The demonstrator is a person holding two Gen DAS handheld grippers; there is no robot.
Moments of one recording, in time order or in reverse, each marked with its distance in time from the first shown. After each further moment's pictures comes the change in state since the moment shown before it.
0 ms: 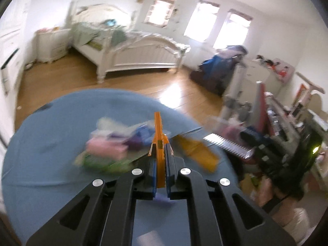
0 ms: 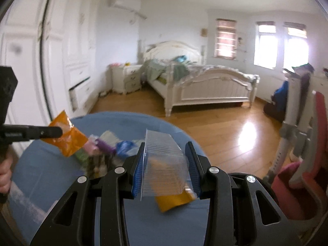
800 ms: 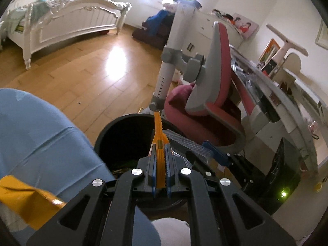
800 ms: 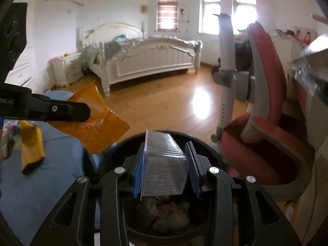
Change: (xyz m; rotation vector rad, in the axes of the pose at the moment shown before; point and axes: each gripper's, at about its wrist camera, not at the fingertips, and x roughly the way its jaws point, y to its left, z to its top) left arm 0.230 -0.190 -0.005 0.164 0.323 -0.307; right arm 0.044 -0.179 -0.108 0.195 0.196 -0.313
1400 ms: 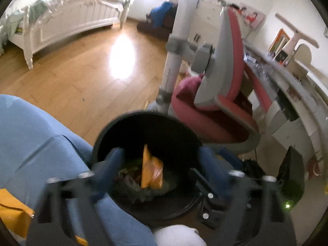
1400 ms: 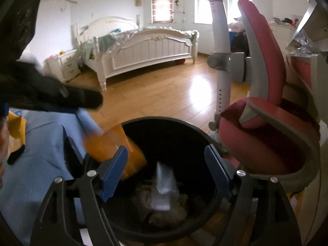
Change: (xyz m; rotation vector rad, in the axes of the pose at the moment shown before) left arm 0.014 -0.002 0.007 0.018 0.021 0.068; right arm 0.013 -0.019 -0.008 0.023 0.047 0.005
